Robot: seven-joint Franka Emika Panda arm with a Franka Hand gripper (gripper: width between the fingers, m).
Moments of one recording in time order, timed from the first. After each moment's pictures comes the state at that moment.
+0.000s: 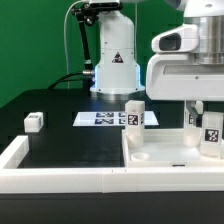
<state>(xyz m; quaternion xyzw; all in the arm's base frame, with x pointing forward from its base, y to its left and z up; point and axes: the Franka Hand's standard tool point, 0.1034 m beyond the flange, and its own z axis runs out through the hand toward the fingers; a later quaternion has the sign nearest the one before) 0.612 0.117 0.077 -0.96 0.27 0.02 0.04</state>
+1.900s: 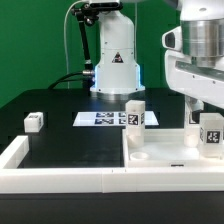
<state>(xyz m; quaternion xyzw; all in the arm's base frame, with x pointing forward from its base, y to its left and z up) 0.613 0.125 0.076 -0.86 0.51 0.05 0.03</state>
